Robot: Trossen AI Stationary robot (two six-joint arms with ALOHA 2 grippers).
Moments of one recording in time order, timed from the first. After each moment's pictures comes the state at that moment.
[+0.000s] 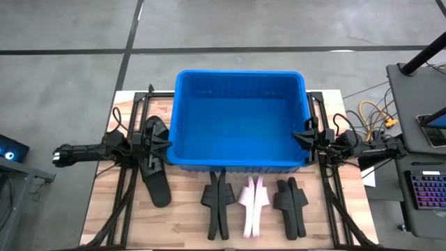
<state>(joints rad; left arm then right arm) 0.05 0.04 0.00 0.23 0.03 0.01 0.09 0.03 0.01 0.40 0.23 -0.05</state>
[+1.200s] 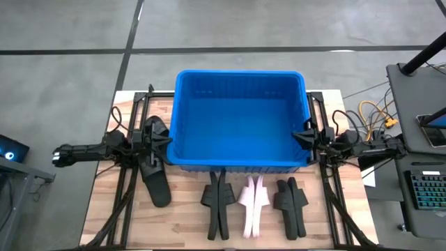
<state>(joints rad) 0.05 0.05 0.00 0.23 -0.06 0.01 0.09 0.03 0.01 0.40 0.23 0.09</state>
